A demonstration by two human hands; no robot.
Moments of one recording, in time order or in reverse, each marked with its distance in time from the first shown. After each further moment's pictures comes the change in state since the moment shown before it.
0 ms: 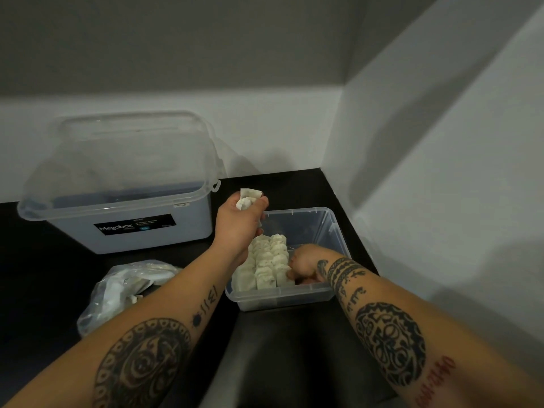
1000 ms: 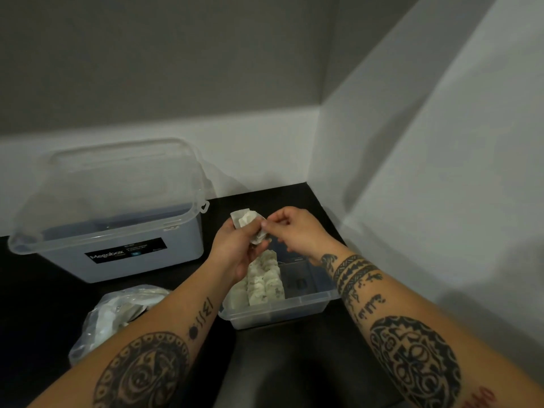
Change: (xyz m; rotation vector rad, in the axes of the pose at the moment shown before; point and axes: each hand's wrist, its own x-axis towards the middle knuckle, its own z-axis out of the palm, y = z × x) left_hand -0.007 0.005 0.006 -0.312 -0.178 -0.281; right_hand -0.065 -0.023 -0.042 0.495 0.364 -0.576
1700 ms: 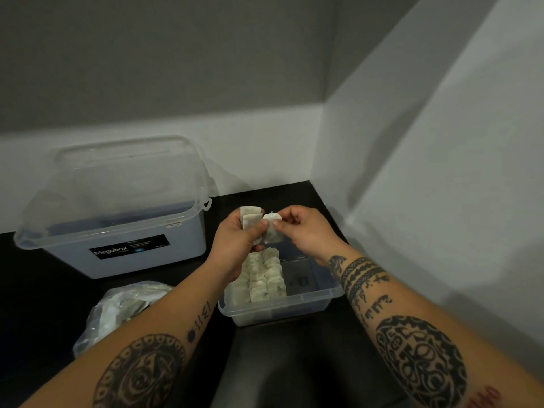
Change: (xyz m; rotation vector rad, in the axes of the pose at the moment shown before) left_hand -0.003 -0.001 -0.006 0.339 -0.066 0.272; right_hand -0.003 0.011 -0.006 0.061 0.043 -0.087
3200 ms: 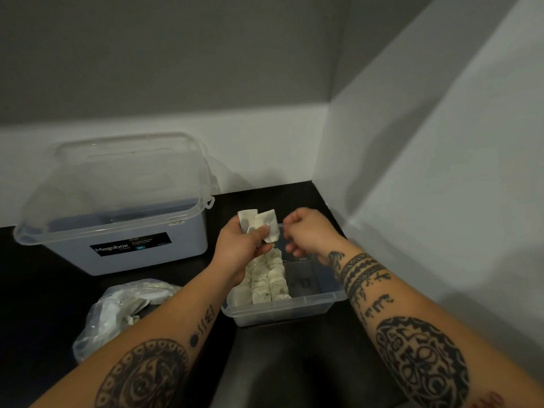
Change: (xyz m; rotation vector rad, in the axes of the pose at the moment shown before) left_hand 0.004 -0.011 -0.002 -0.047 0.099 -0.139; right_hand 0.011 -0.005 0.004 -0.148 -0.023 0.261
